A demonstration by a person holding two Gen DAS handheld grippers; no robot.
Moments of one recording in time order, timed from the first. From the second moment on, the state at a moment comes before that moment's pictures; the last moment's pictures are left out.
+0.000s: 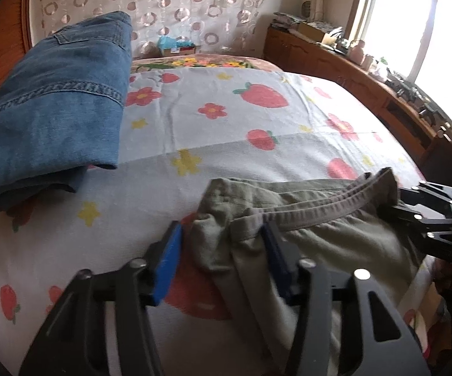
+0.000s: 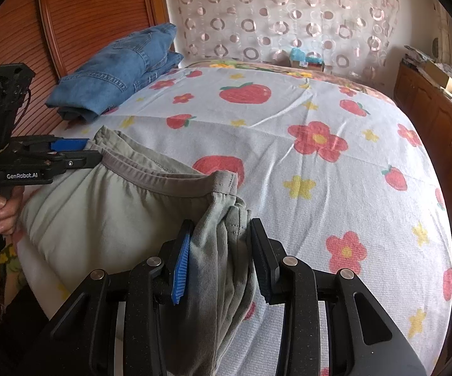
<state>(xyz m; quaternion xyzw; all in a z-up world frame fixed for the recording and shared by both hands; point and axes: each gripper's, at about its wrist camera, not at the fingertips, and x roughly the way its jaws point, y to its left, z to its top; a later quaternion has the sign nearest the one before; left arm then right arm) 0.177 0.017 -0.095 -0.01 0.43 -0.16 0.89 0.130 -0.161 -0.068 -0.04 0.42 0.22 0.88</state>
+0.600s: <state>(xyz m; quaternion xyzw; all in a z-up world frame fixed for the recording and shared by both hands) 0.133 0.005 -0.047 -0.02 0.37 -0.20 0.91 0.112 -0.163 -0.050 -0.02 0.39 0.24 0.89</state>
